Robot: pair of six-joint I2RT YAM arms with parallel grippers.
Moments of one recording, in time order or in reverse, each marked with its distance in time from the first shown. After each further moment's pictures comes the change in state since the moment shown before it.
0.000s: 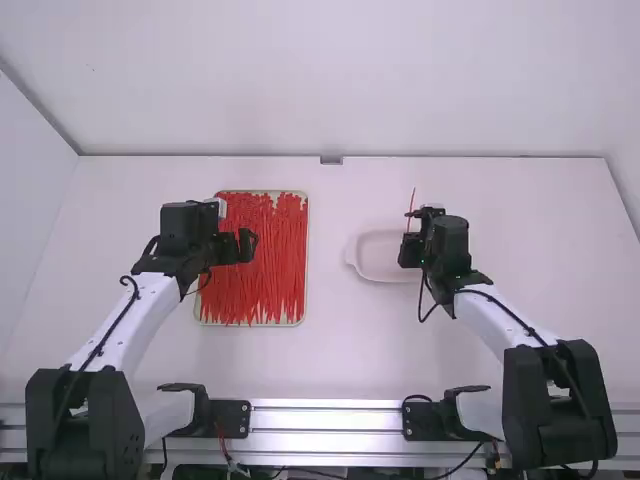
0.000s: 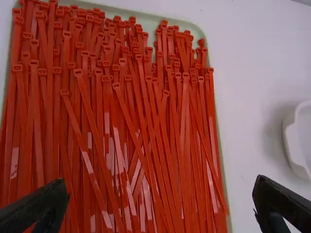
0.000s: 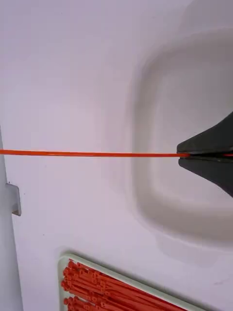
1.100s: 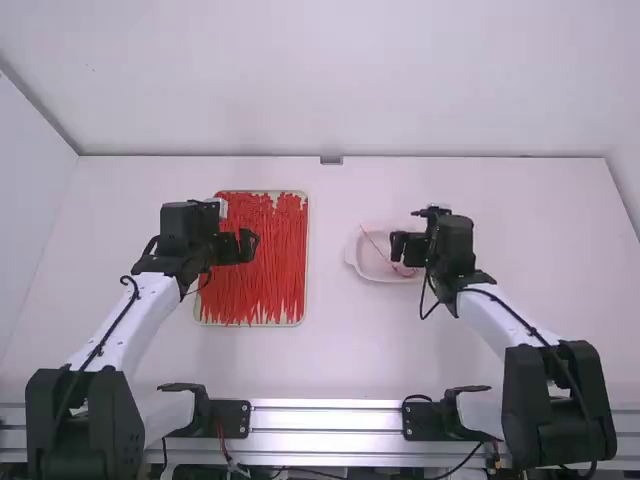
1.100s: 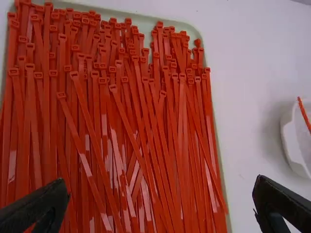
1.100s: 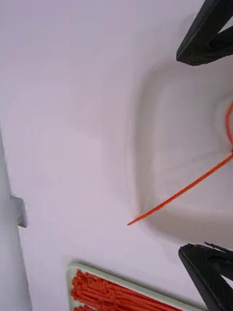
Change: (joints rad) left arm 0.000 -0.001 0.000 0.004 0.011 0.015; right arm -0.032 0.000 0.012 -0.044 0.002 0.030
